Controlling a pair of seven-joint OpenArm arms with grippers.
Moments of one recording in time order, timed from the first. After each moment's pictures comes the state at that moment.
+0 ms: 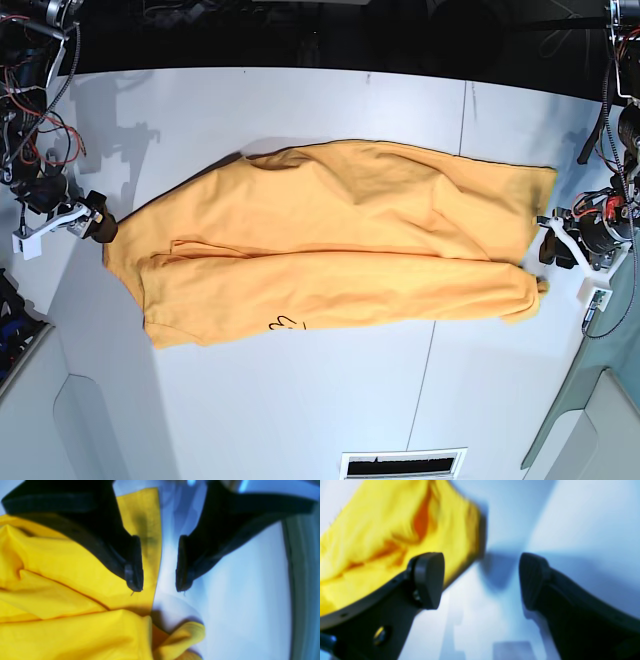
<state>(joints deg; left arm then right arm) -3.1 -32.4 -7.7 70.6 -25.0 -24.4 35.4 7.3 18.2 24.6 55.7 33.0 28.4 -41.0</state>
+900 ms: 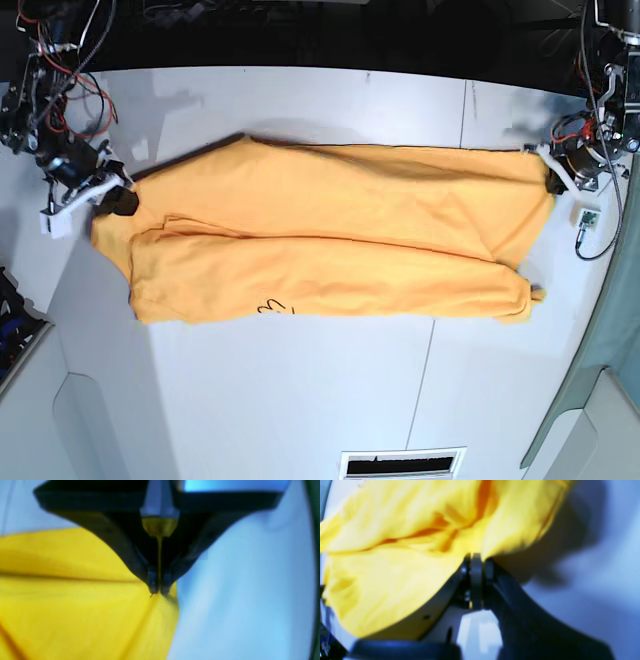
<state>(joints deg) 13.3 -30.1 -7.9 75.7 -16.6 -17.9 31.1 -2.8 11.9 26.4 72.2 35.8 29.8 -46.8</state>
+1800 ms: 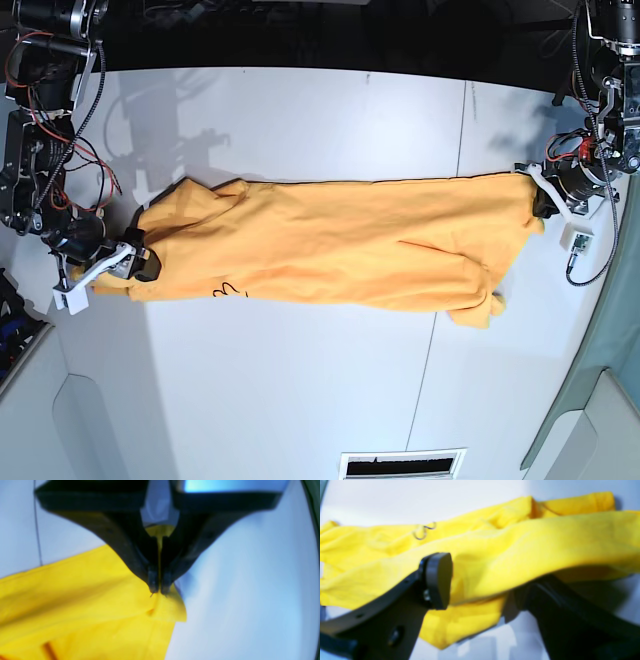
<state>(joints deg) 8.4 -26.0 -11.7 76.5 -17.4 -22.3 31.0 10.8 13.8 16.2 67.7 32.4 23.7 -50.8</state>
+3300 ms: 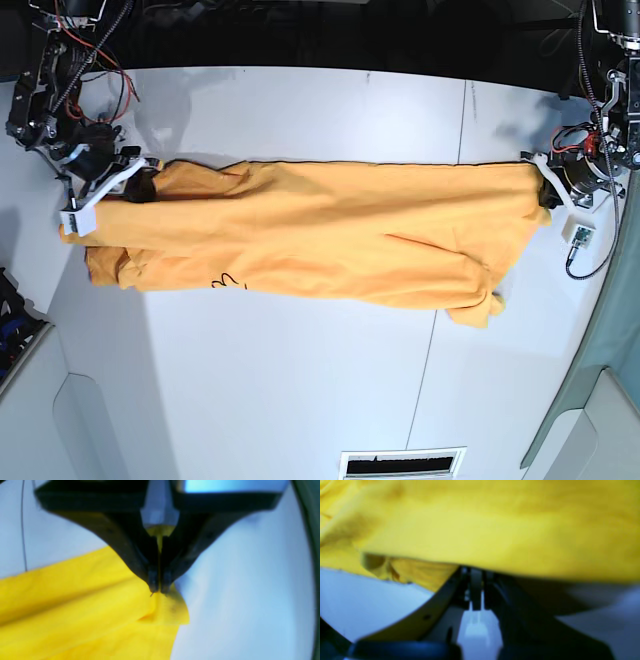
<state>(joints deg) 10.3 -28.4 -11.7 80.7 -16.5 -22.7 33.6 -7.4 8.4 22.9 86.4 27.9 28.7 -49.9</state>
